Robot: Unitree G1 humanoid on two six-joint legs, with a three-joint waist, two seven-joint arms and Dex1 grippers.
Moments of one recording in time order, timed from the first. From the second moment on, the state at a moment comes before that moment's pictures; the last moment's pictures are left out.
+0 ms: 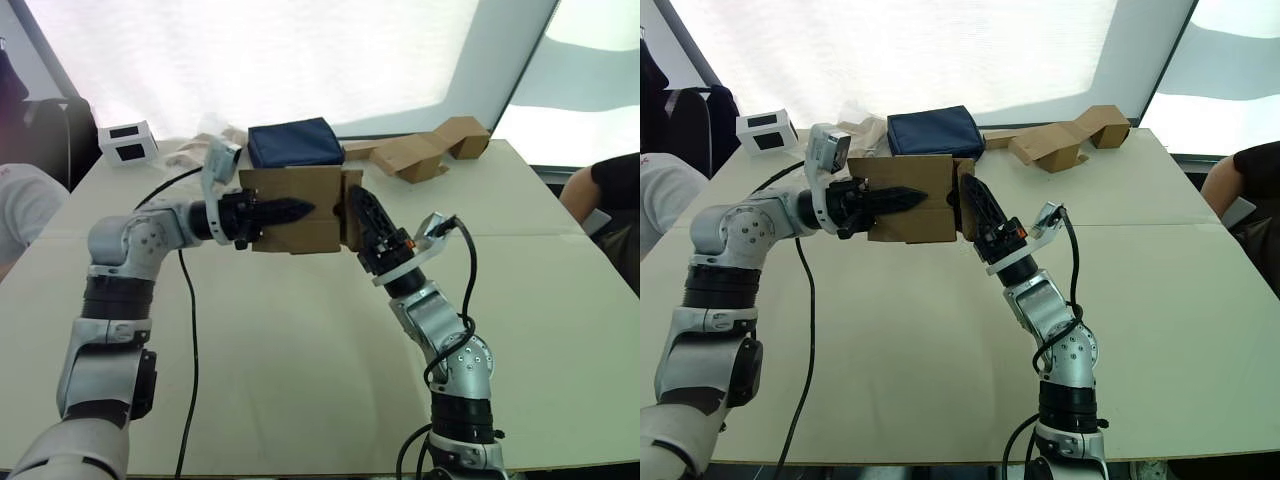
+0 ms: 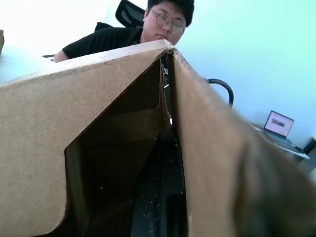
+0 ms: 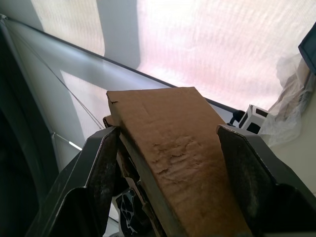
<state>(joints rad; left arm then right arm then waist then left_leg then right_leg) -0.91 0.55 0.06 0.22 -0.77 0.91 -1.23 -0.38 0.10 -0.17 -0.19 1.39 0.59 0.19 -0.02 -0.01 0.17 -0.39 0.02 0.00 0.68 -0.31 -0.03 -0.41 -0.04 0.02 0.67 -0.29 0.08</state>
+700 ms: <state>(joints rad) -0.91 0.50 0.06 0.22 -0.77 0.88 -1.20 -0.40 0.13 -0.16 -0.19 1.37 0.59 0.20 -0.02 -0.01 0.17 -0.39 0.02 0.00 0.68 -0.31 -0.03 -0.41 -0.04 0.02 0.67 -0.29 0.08</state>
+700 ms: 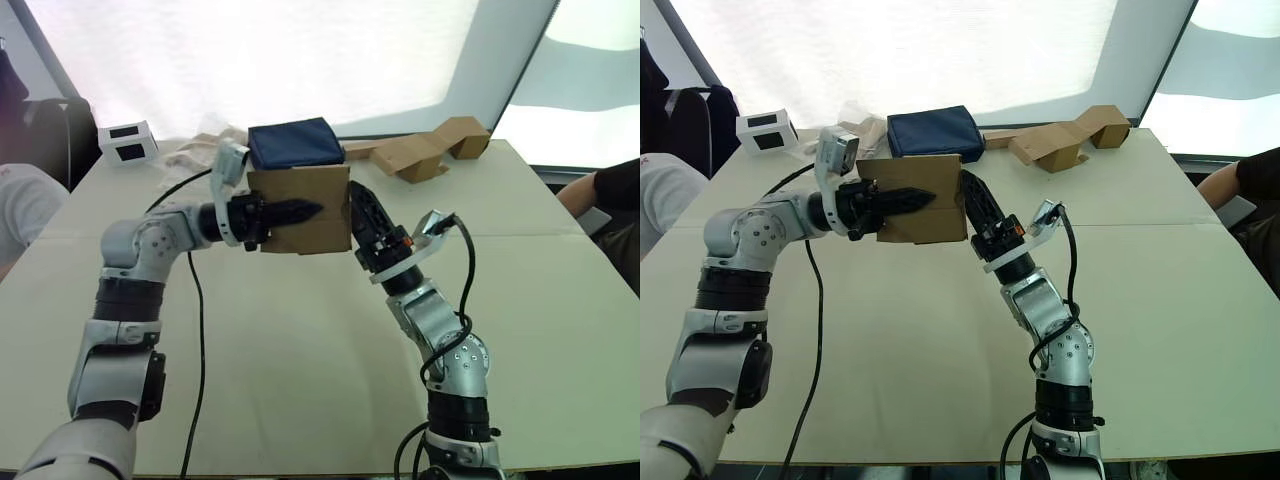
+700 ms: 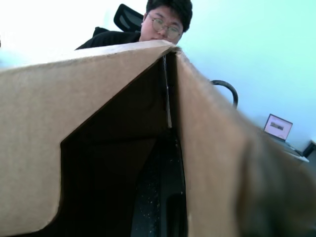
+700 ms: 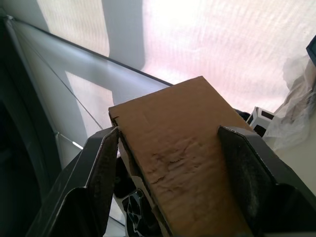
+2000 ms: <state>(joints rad) -0.92 0.51 0.06 0.27 -0.75 0.88 -1.21 -0.31 -0.04 -0.08 -0.28 1.17 0.62 0.27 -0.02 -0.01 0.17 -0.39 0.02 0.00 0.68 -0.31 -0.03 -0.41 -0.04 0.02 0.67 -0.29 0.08</state>
